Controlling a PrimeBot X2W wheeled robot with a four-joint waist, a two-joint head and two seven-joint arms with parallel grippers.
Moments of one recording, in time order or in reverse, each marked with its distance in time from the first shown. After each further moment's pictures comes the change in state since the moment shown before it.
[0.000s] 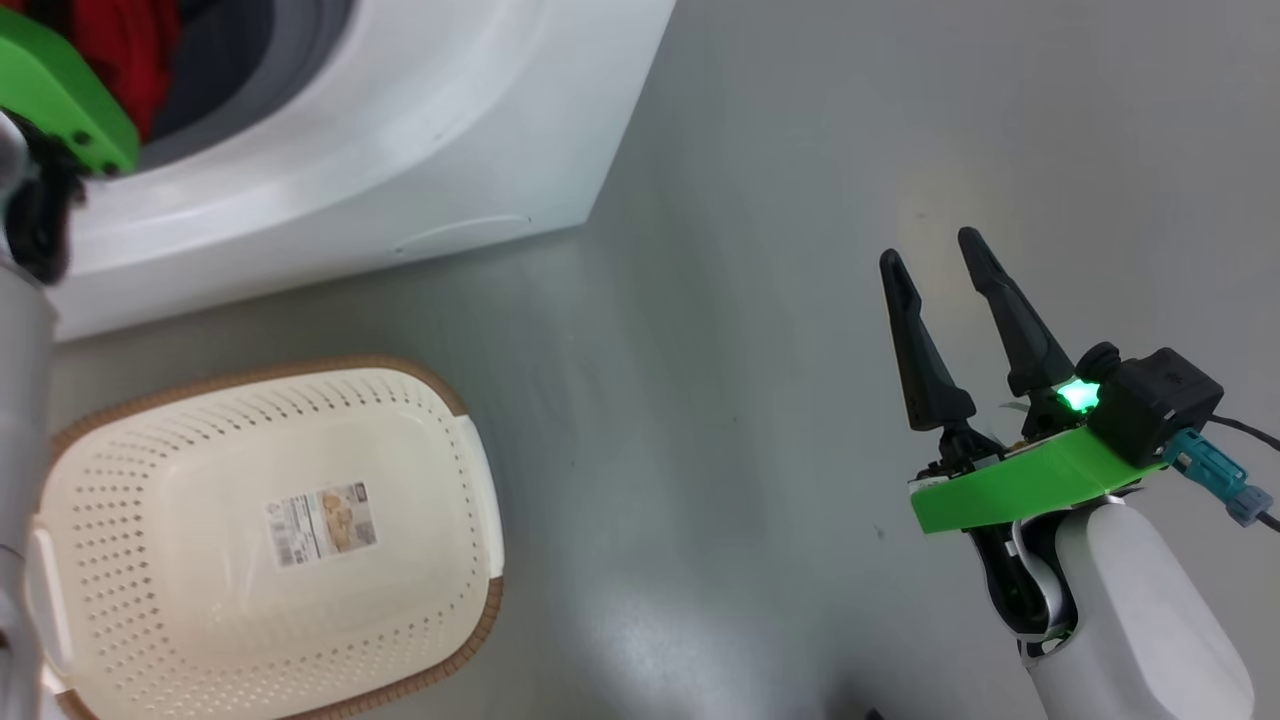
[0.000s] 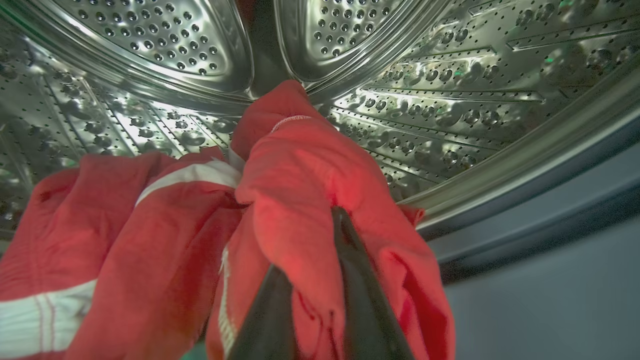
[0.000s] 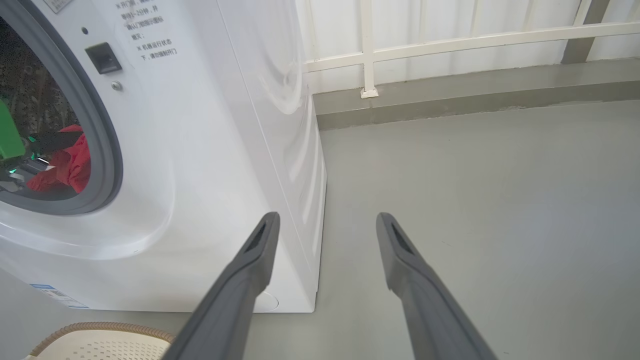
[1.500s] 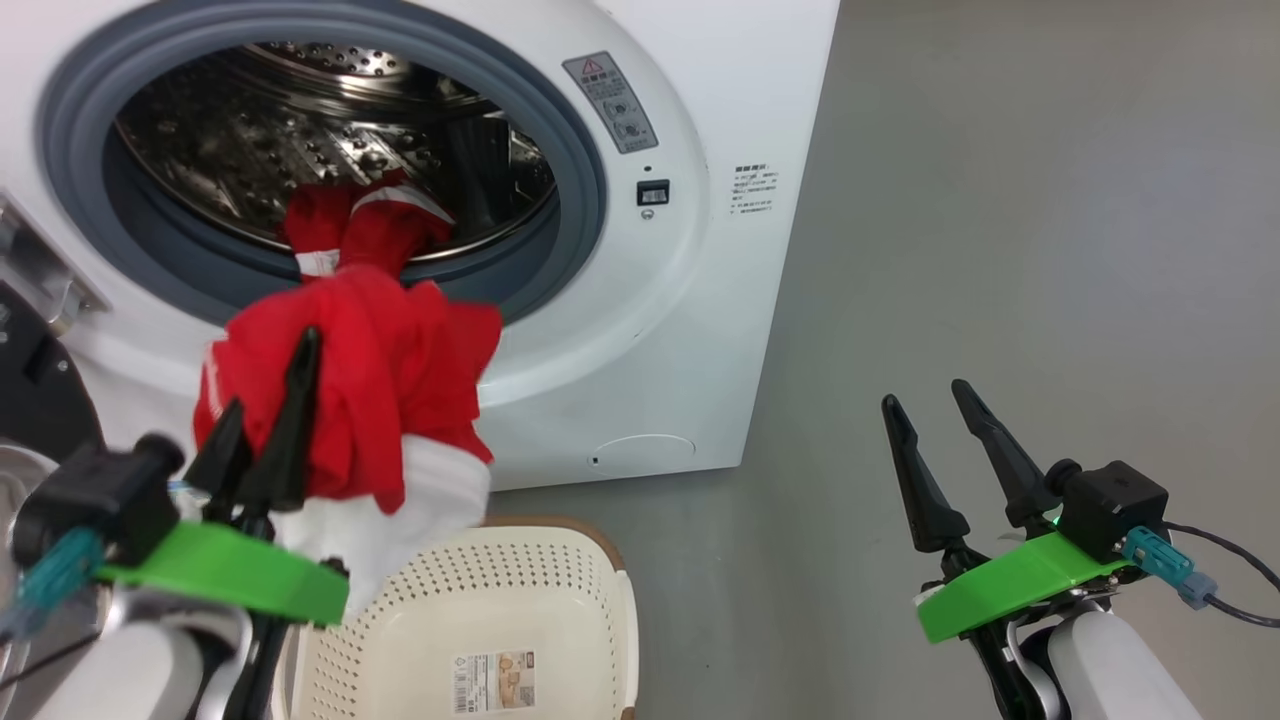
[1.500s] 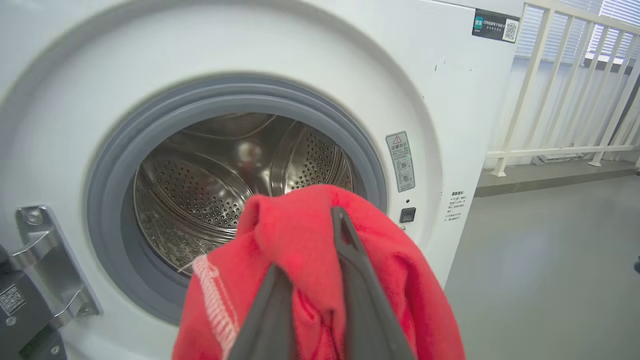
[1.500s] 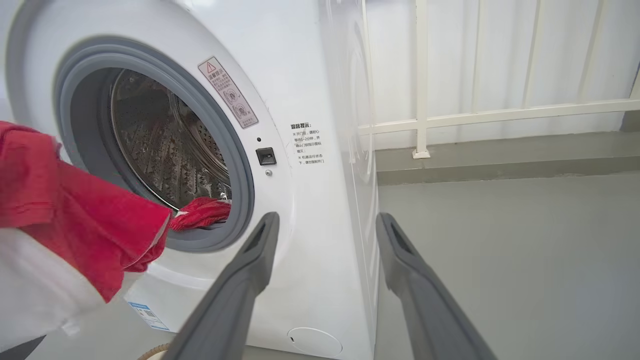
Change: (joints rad) left arm 0.922 0.200 -0.119 -1.125 -0.088 0.297 -0.159; right arm 0.150 -0.001 -0.009 0.121 -0.030 0.000 0.000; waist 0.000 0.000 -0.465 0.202
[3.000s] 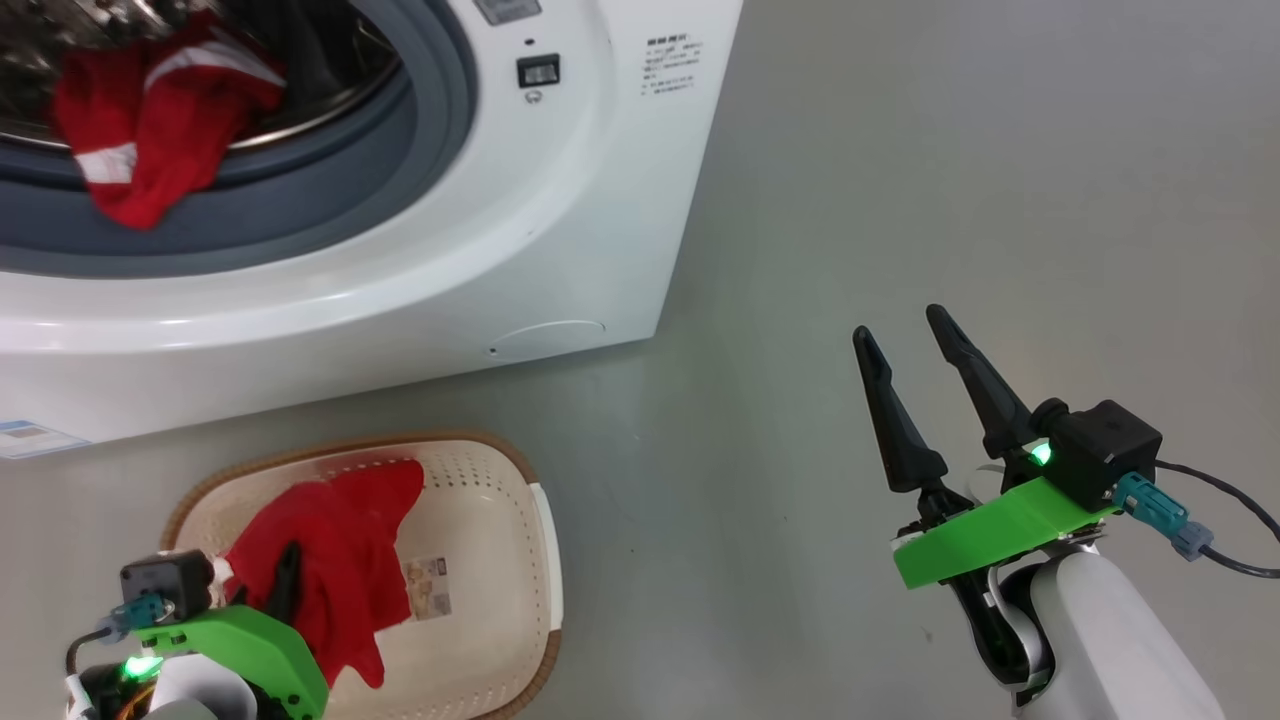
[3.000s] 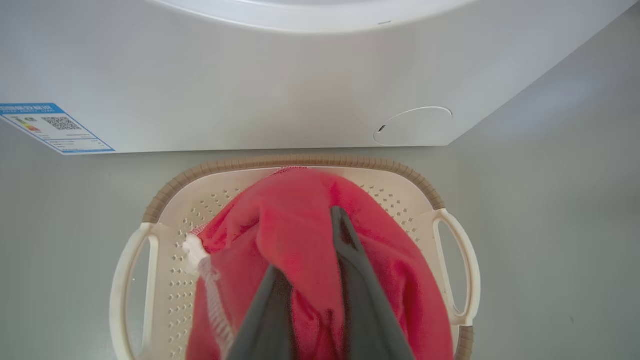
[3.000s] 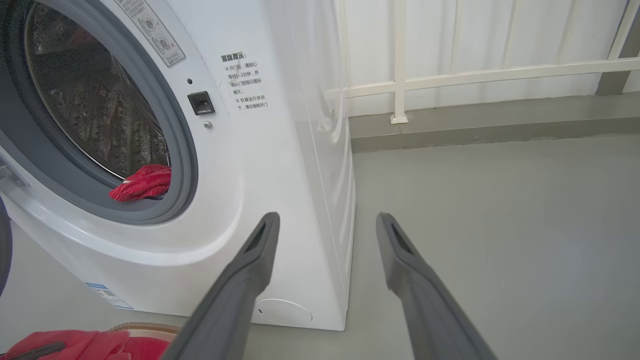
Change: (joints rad) left arm -0.055 -0.224 0.062 0.881 -0.002 -0.260 -0.037; right arm -0.092 0.000 0.040 -0.046 -0.004 0.000 0.000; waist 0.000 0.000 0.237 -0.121
